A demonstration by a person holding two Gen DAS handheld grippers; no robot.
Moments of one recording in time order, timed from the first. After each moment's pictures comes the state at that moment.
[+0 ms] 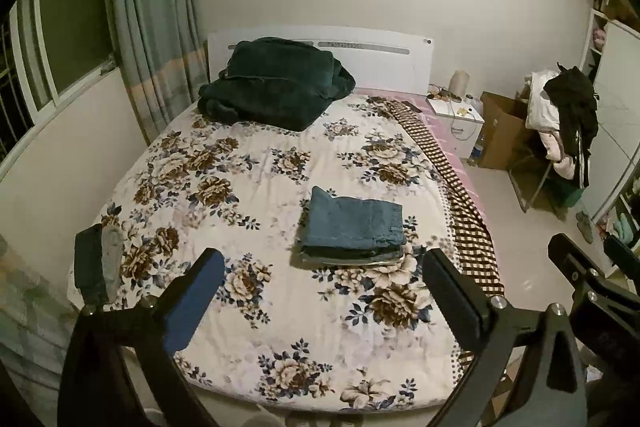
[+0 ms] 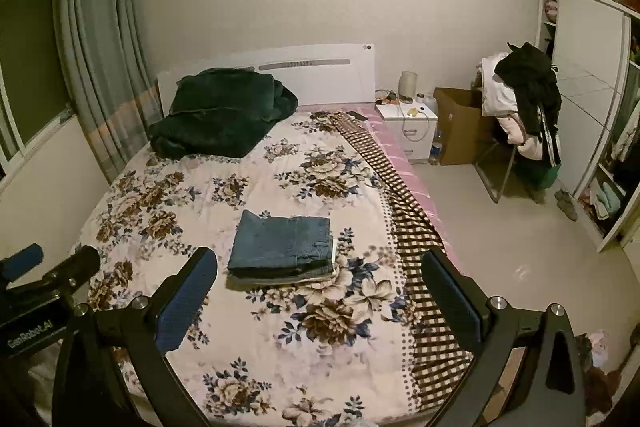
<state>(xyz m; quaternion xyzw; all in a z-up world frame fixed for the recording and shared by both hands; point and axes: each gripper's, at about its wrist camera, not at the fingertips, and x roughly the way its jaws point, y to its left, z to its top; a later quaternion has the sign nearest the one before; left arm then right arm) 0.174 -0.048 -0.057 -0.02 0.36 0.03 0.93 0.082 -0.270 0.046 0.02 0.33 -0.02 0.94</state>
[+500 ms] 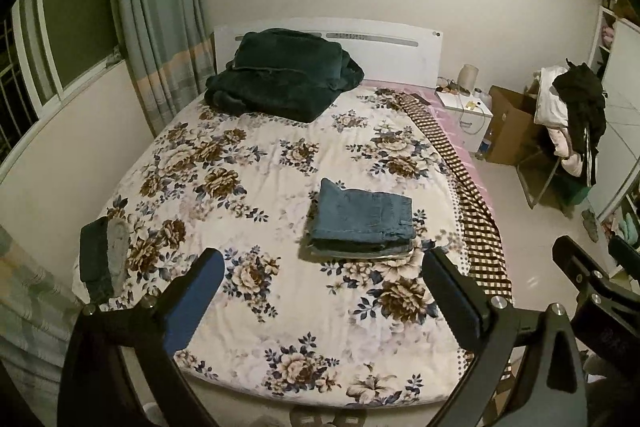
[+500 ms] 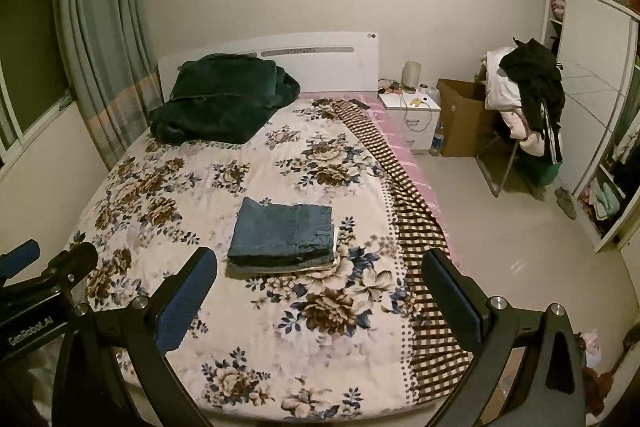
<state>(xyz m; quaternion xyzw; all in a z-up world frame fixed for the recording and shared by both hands) 0.175 -0.040 -0.061 -0.02 0.38 0.04 0.92 0.100 -0.267 0.043 0.01 0.35 -0.01 0.94</state>
